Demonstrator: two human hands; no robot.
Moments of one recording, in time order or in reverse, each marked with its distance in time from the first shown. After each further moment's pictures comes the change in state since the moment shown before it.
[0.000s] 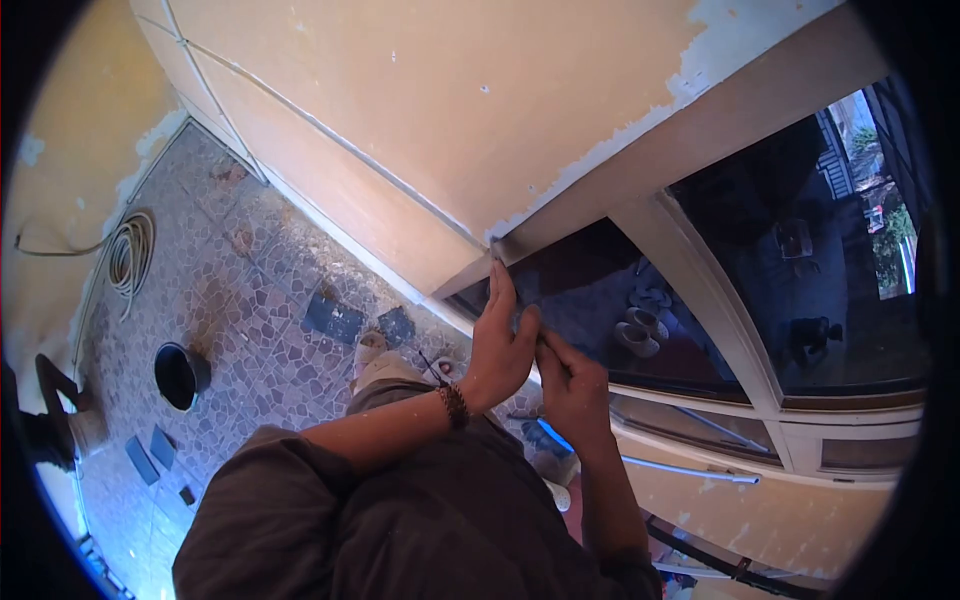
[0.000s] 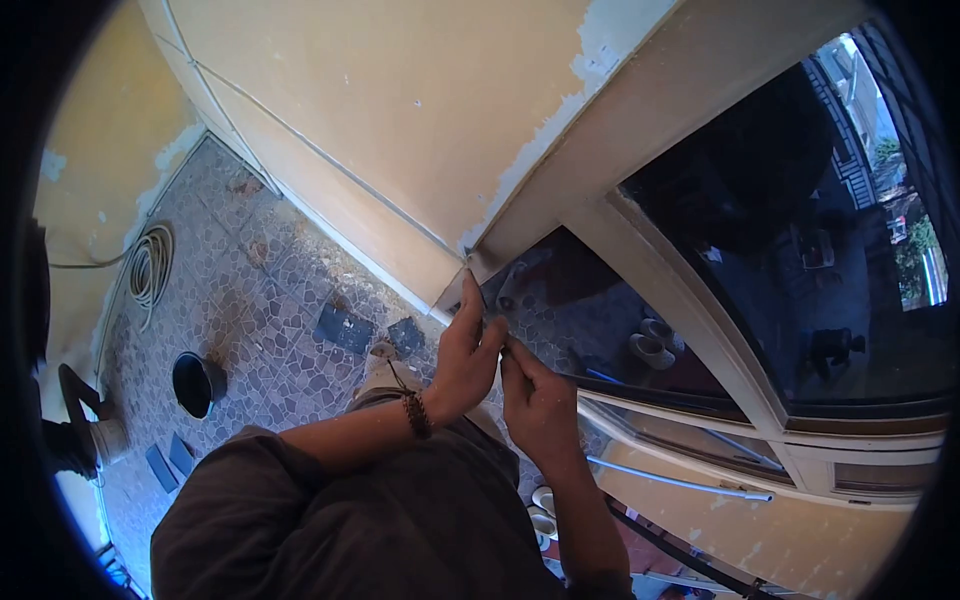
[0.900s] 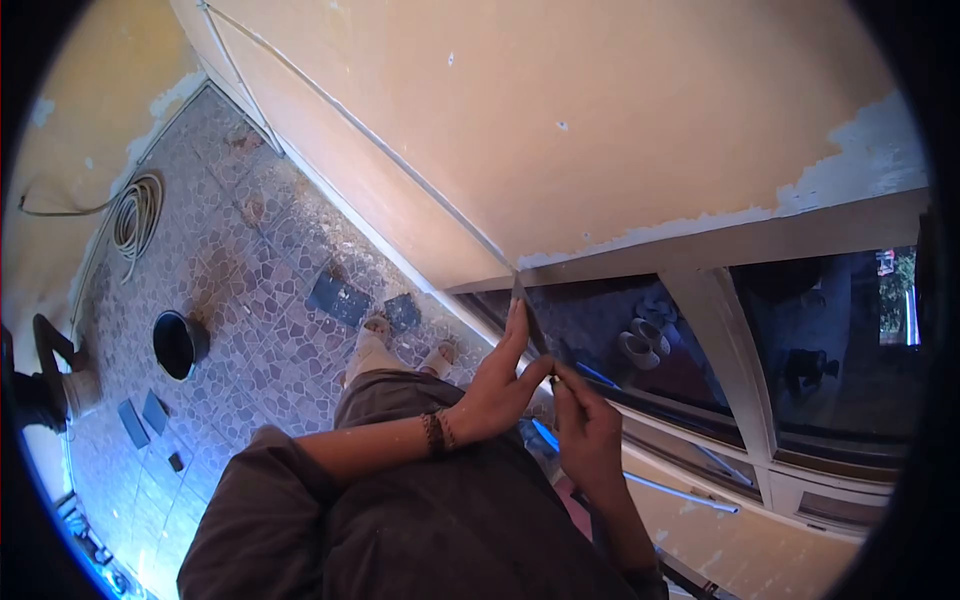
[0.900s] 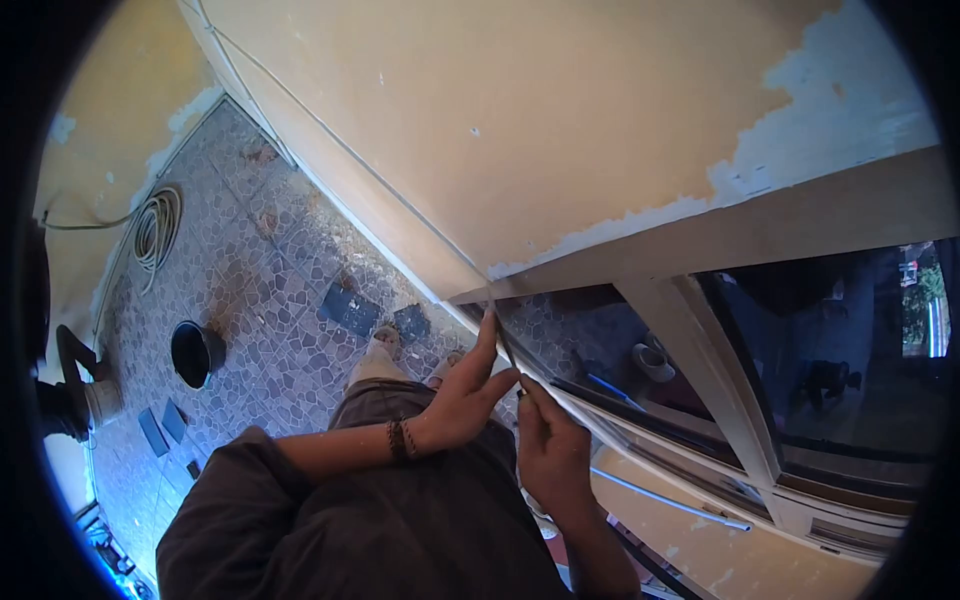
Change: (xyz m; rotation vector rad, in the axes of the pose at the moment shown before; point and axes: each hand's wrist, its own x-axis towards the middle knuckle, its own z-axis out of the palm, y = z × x) left_hand -0.005 -0.007 -0.029 -0.097 -0.266 -0.075; right_hand 0.004 -0.008 0.001 0.019 -0.089 0.068
